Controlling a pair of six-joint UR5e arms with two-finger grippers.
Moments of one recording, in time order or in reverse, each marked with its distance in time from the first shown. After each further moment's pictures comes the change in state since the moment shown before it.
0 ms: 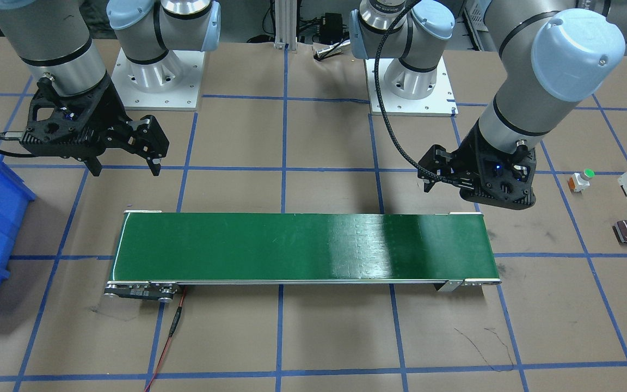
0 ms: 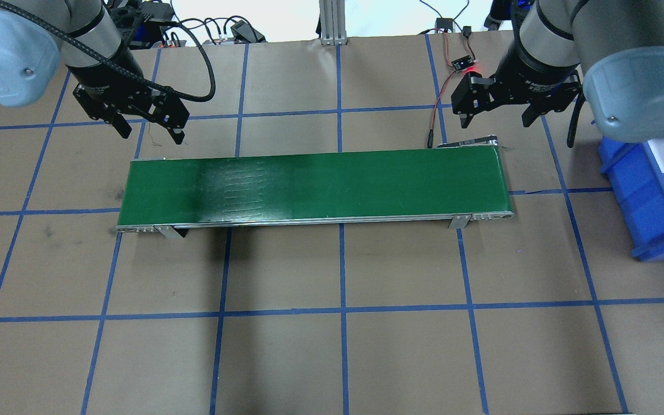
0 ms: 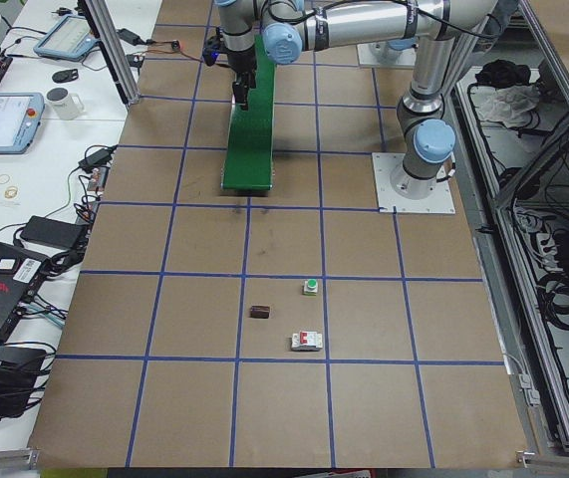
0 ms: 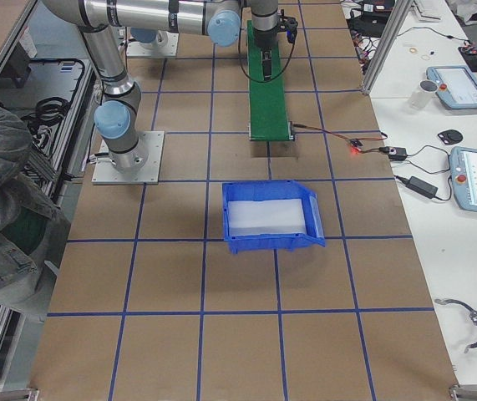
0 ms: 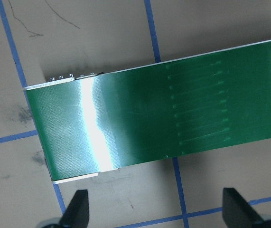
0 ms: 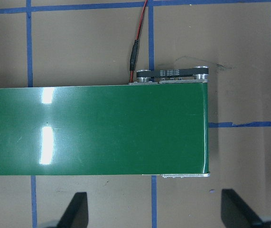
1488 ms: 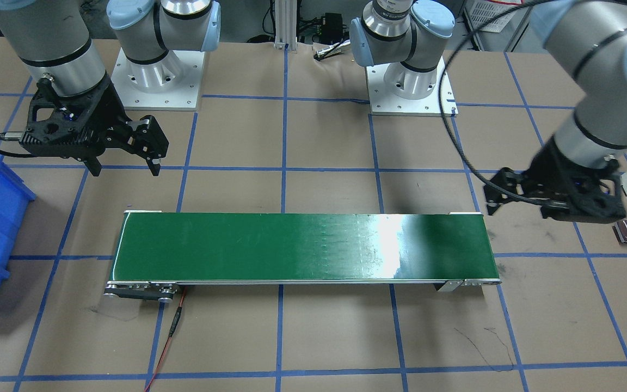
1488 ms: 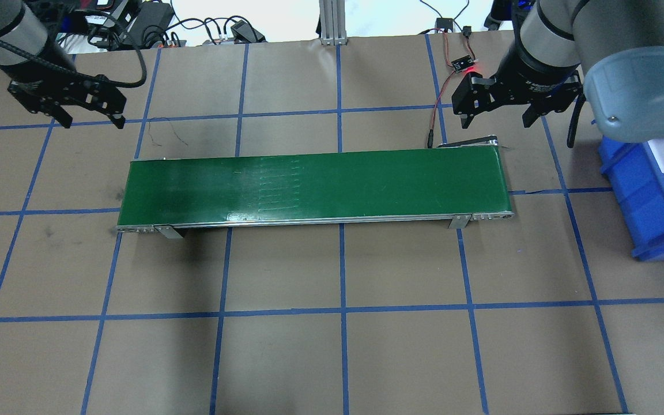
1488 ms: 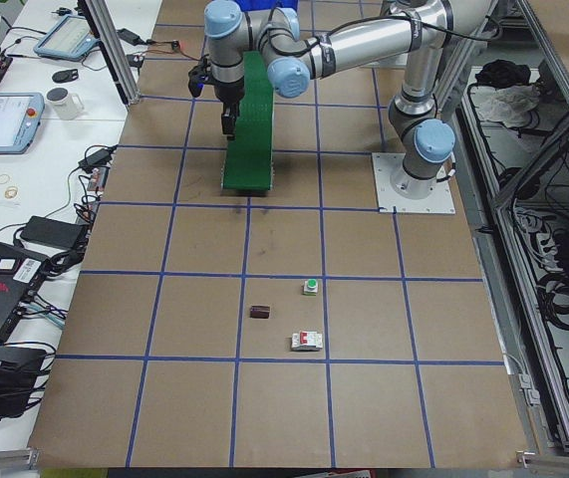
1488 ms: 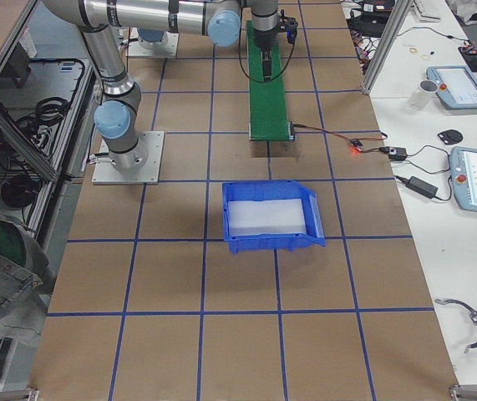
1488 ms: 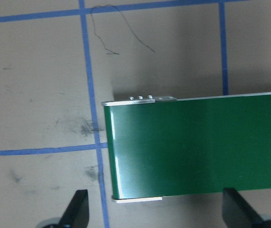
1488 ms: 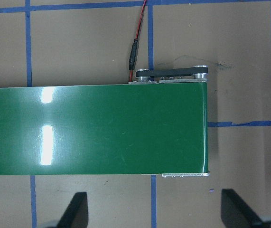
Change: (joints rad) left arm 0.188 -0.016 -0.020 0.132 0.000 0.063; right arm -0.001 0.000 0.001 0.002 0.000 0.000
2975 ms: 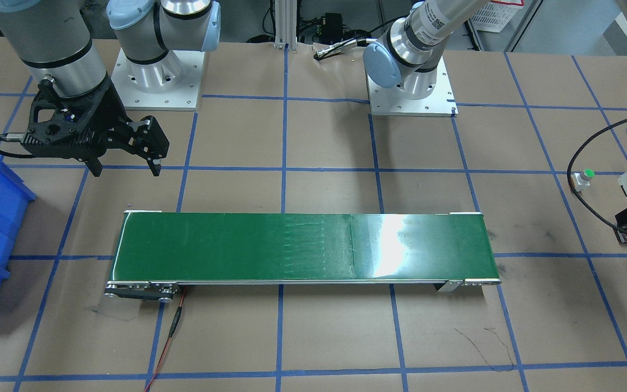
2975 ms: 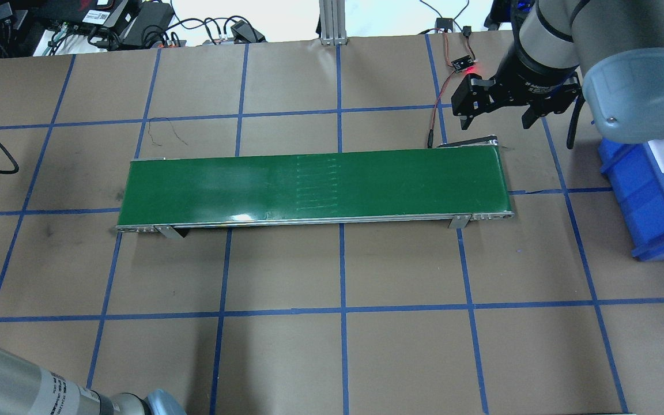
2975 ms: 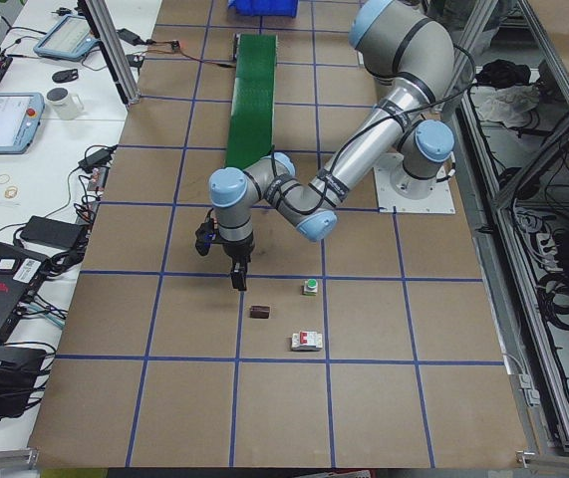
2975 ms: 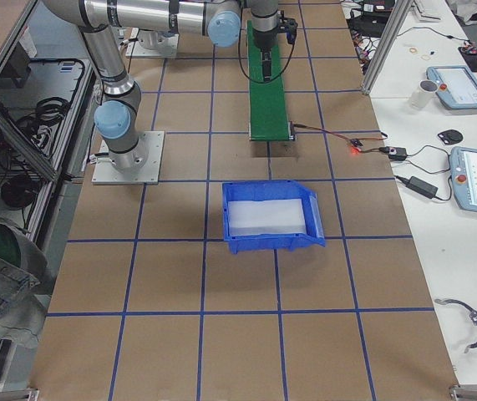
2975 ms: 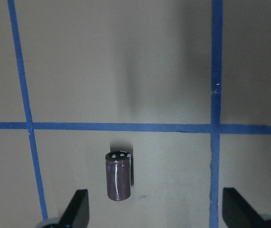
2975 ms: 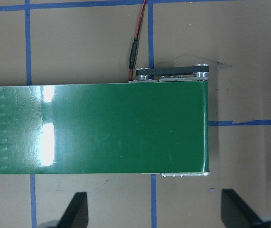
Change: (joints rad) left arm 0.482 -0.291 -0.058 0.449 0.210 0.473; right arm 0.000 0.000 0.004 0.000 0.001 0.000
